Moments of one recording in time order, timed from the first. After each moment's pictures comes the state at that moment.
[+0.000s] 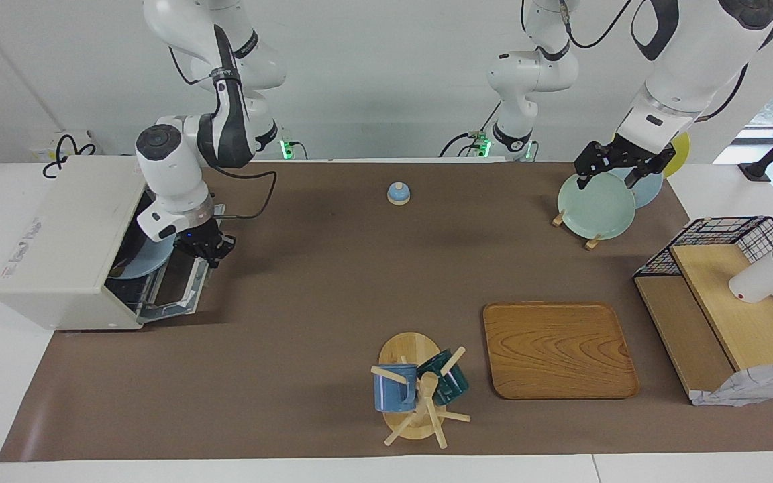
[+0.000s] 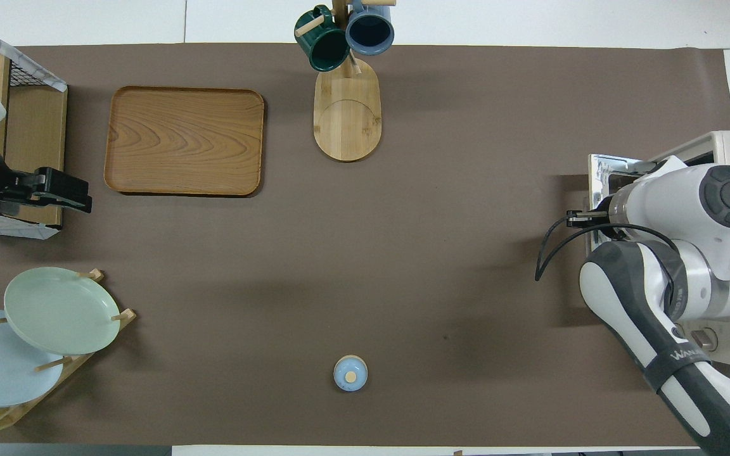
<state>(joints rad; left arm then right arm) -0.06 0.00 -0.07 -1.59 -0.02 1.52 -0.07 0.05 0.07 -0.04 -2.22 -0.05 2.35 0.10</state>
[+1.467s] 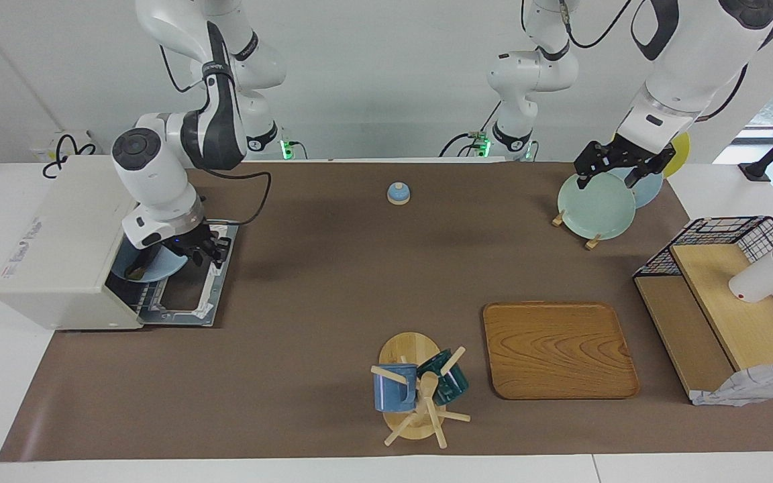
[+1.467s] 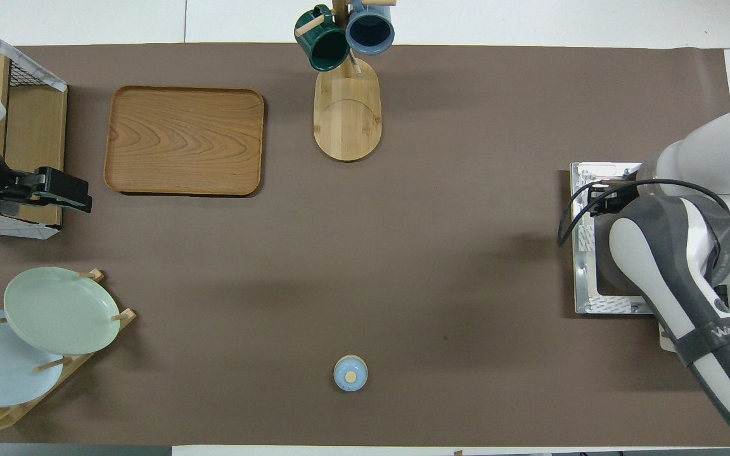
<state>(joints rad) -0.06 0.00 -0.07 -1.59 -0.02 1.52 -0.07 0.06 0.10 -0.09 -2.00 -0.07 2.04 0.17</state>
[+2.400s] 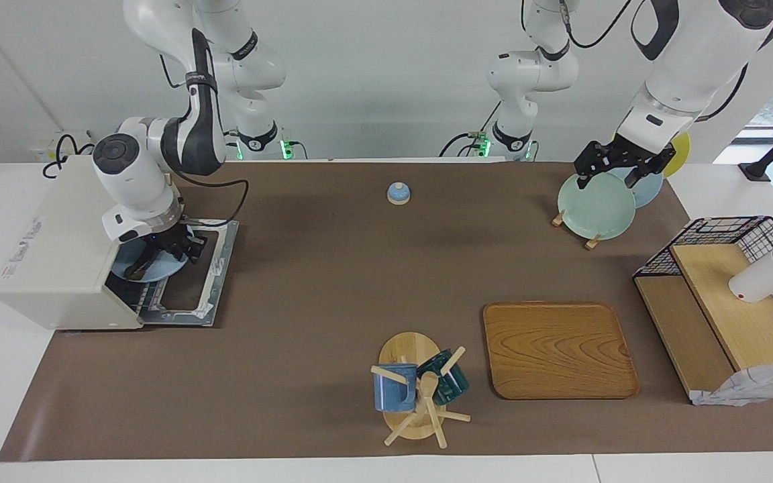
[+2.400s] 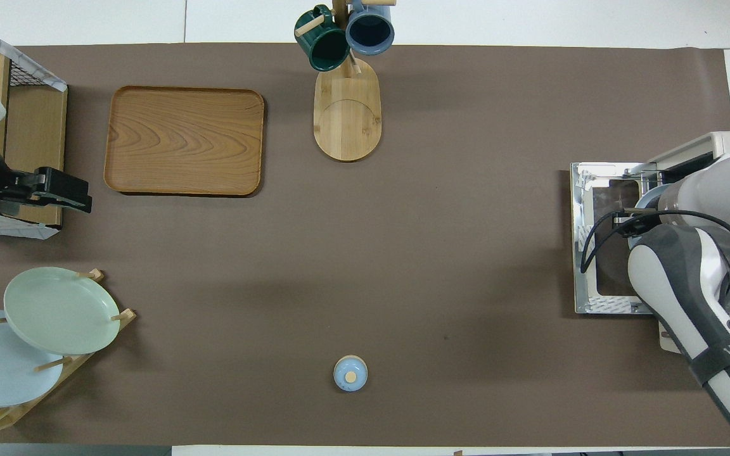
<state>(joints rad) -0.06 0.00 -0.07 -1.59 -0.02 1.52 -0.07 0.01 0.04 -0.08 -2.14 -0.12 2.13 0.10</state>
